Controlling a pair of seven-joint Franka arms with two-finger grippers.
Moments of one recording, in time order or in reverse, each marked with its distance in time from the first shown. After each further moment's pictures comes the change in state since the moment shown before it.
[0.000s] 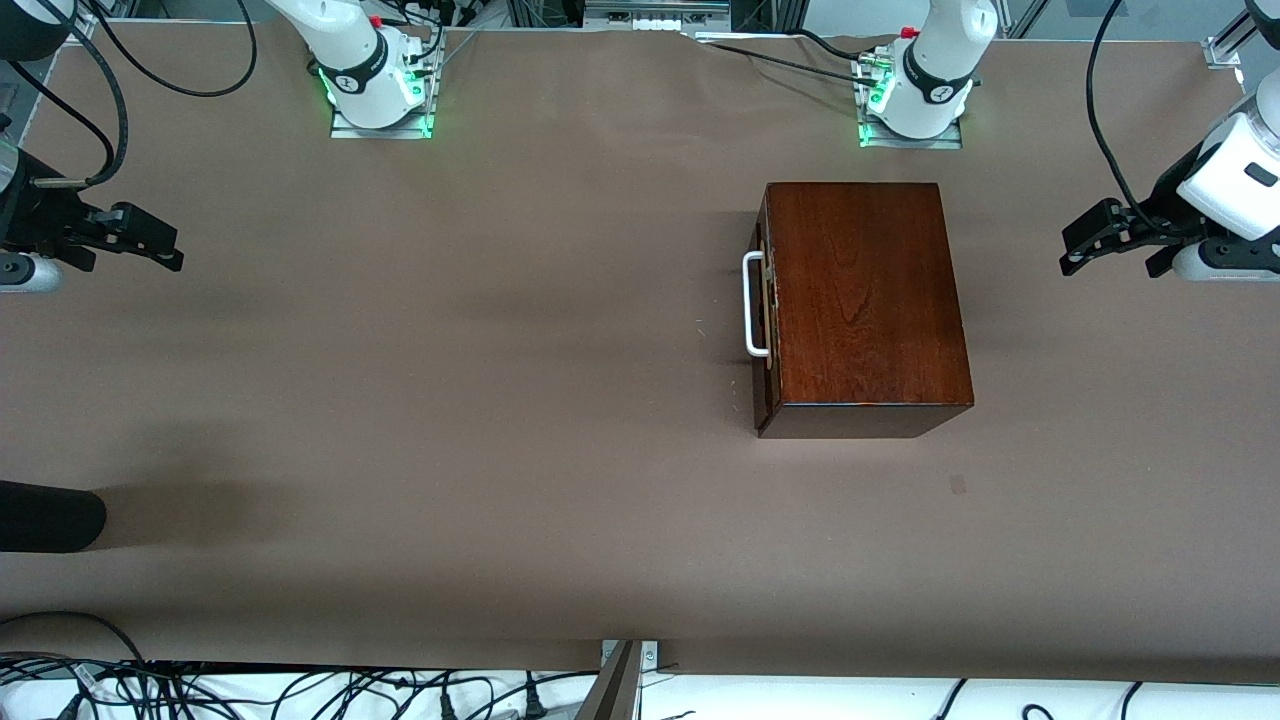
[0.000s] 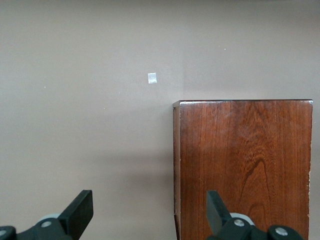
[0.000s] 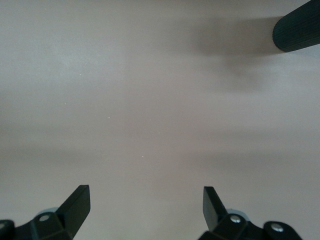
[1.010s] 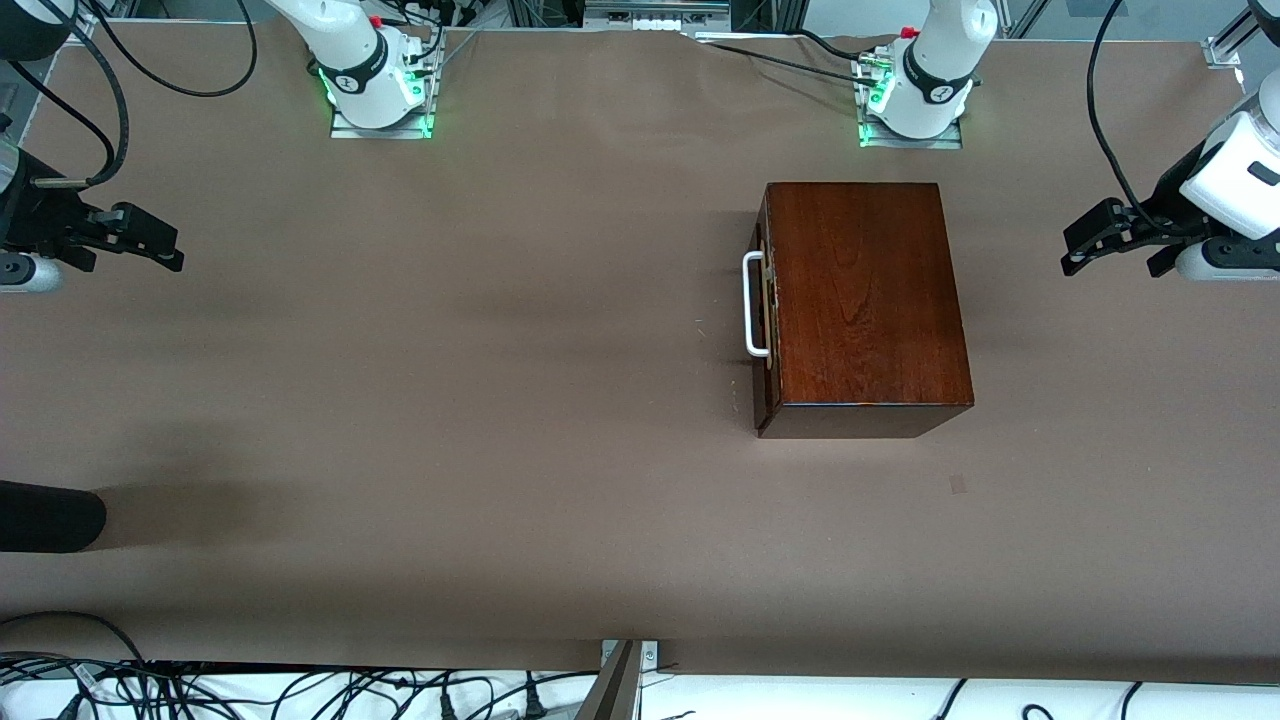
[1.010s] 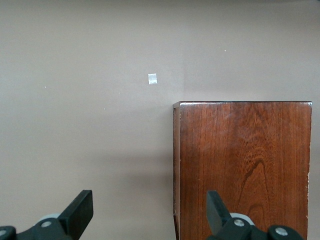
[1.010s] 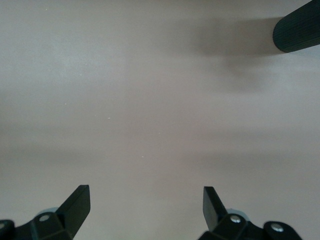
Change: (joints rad) left arm 0.000 0.001 0.000 0.006 0.000 -0.002 -0.007; right arm 0.000 0.000 0.002 0.000 0.000 0.001 0.000
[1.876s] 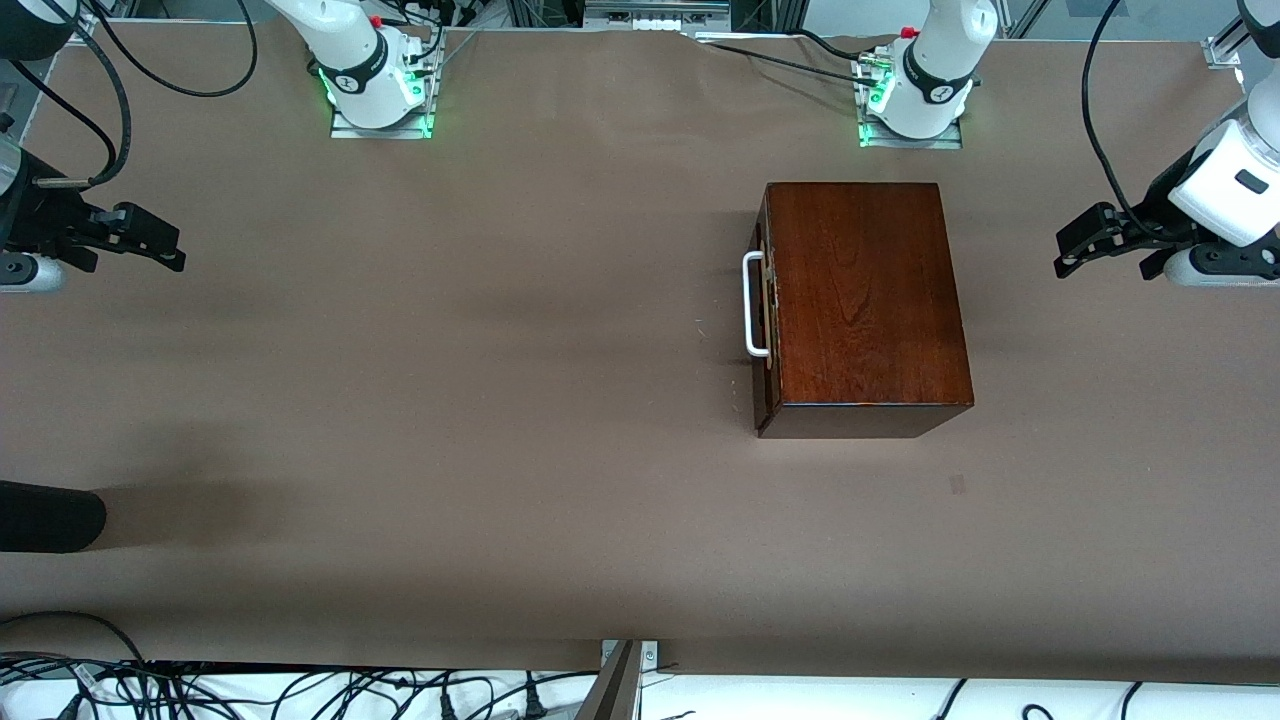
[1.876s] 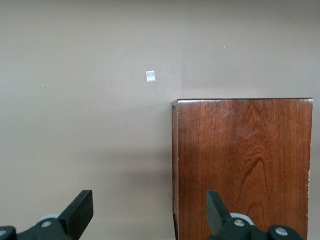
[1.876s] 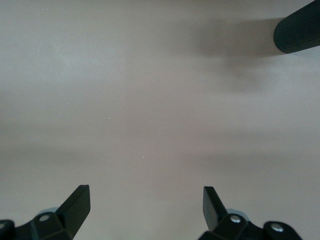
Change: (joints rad) left arm -0.001 0.011 -0.009 0.002 0.000 -0.011 0.000; right arm 0.000 0.000 0.003 0.000 0.000 0.001 0.000
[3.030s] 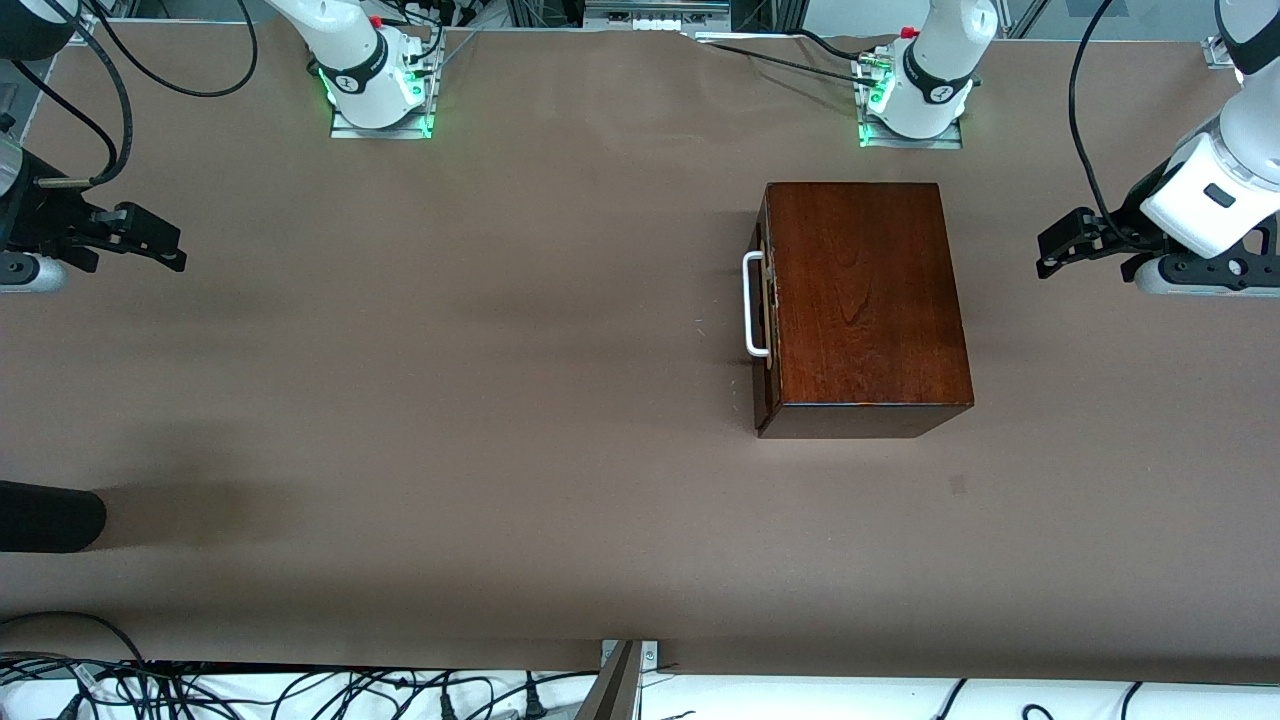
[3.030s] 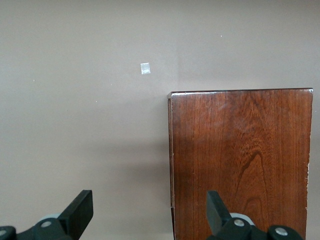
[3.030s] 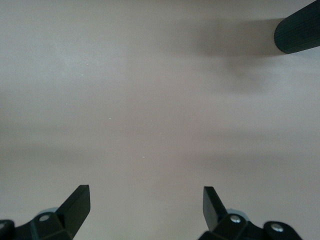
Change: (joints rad) left arm -0.003 0.019 -0.015 0.006 0.000 -0.016 0.000; right arm 0.000 0.000 0.002 0.000 0.000 0.000 0.000
